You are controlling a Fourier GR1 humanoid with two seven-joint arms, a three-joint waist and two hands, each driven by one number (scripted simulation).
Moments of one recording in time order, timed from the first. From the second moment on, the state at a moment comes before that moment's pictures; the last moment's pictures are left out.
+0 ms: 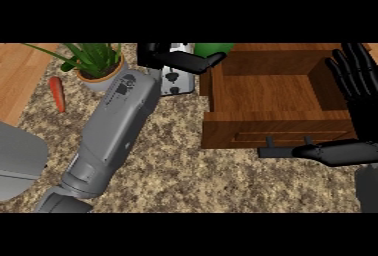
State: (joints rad) left arm -1.06 0.00 0.03 -0.78 0.14 0.16 -0.43; right arm -0.27 -0.22 -0.17 -1.82 -0.11 0.19 0.10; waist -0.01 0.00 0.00
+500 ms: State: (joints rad) left arm -1.30 0.00 -0.09 -0.50 0.22 0.32 -0.28; right arm -0.30 -0.21 -0.16 -1.80 -0.11 0.20 0.07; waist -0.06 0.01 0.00
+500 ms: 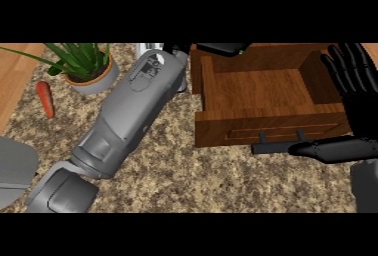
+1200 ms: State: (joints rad) left arm -1.32 0.00 -0.31 -0.29 0.29 0.27 -0.22; right arm -0.38 -0.20 -0.11 -1.79 -0.13 0.23 0.08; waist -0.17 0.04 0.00
